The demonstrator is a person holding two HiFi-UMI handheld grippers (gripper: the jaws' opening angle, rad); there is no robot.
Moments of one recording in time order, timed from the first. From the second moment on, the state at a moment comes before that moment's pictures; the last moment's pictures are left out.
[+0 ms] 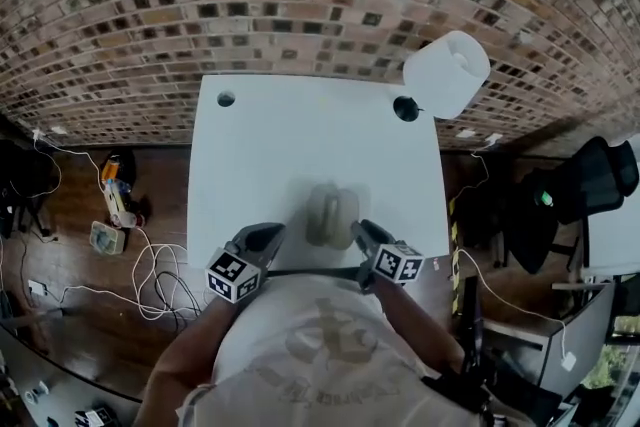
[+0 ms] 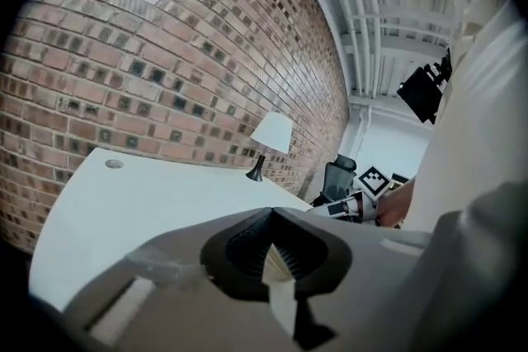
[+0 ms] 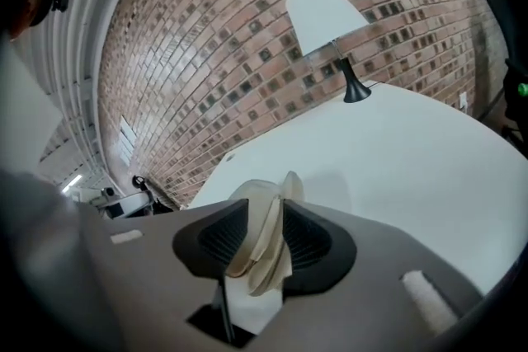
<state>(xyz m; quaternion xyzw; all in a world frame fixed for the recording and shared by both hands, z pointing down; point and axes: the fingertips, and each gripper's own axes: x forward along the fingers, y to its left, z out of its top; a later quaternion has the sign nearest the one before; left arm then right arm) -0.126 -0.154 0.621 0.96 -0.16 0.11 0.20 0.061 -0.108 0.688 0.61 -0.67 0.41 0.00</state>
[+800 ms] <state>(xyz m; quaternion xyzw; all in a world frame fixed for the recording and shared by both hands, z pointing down) -0.164 -0.166 0.631 0.95 -0.19 0.10 0.22 0.076 -0.123 0.740 0.63 -0.60 0.49 0.04</state>
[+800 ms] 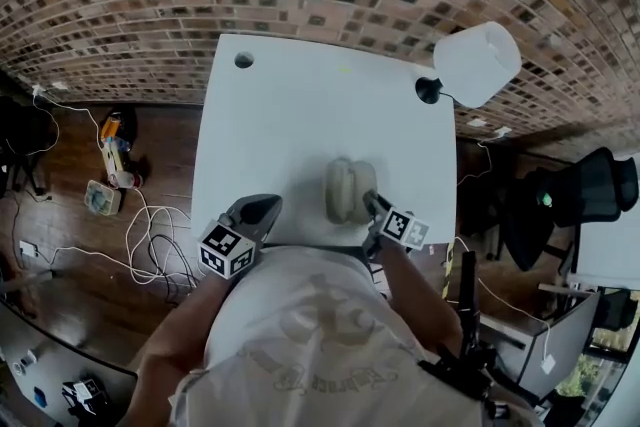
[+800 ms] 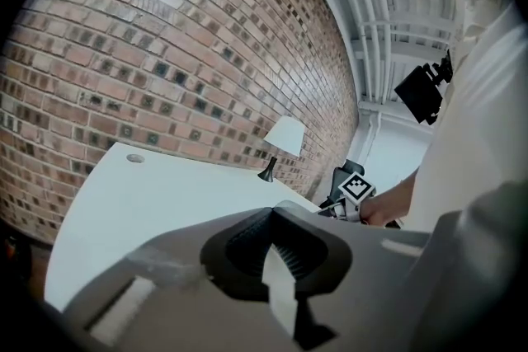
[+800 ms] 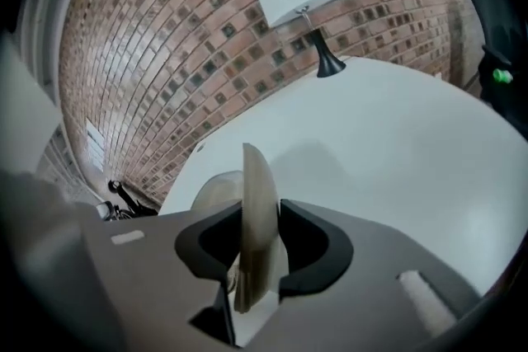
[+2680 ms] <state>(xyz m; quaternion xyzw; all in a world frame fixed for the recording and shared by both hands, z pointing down) -0.163 -0.152 0.630 0.96 -0.17 0.12 0.21 -0.044 -0.151 0.710 0.51 -0.78 0.29 0.22</state>
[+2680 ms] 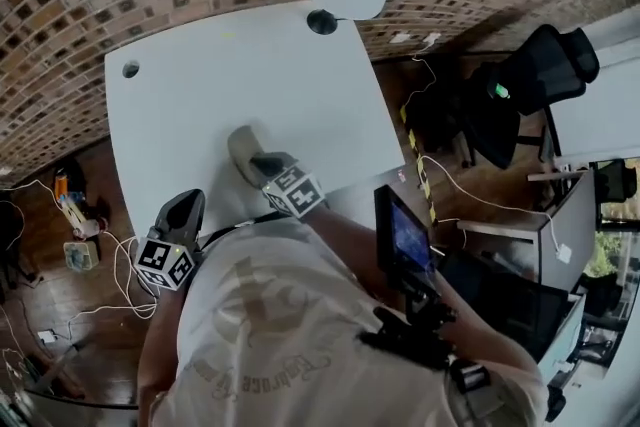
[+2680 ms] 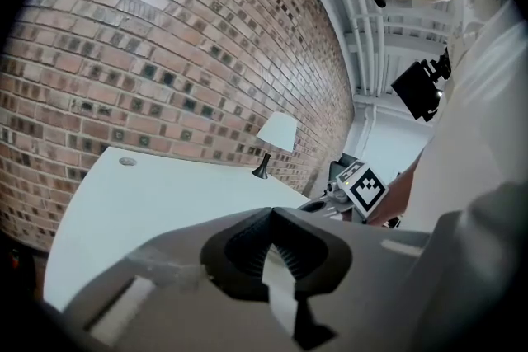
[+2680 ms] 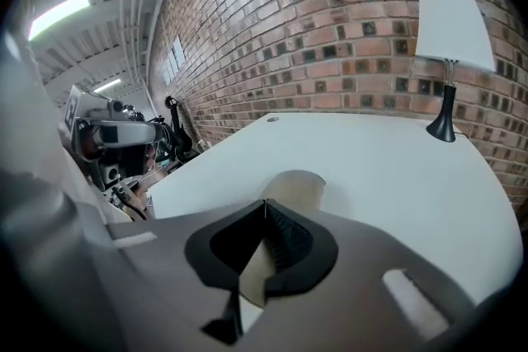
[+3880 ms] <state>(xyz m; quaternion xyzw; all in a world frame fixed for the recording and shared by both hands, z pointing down) -0.084 -0.130 0.617 0.96 -0.14 0.10 0.22 0.025 -0.115 0.665 0.52 -0.79 0.31 0.11</state>
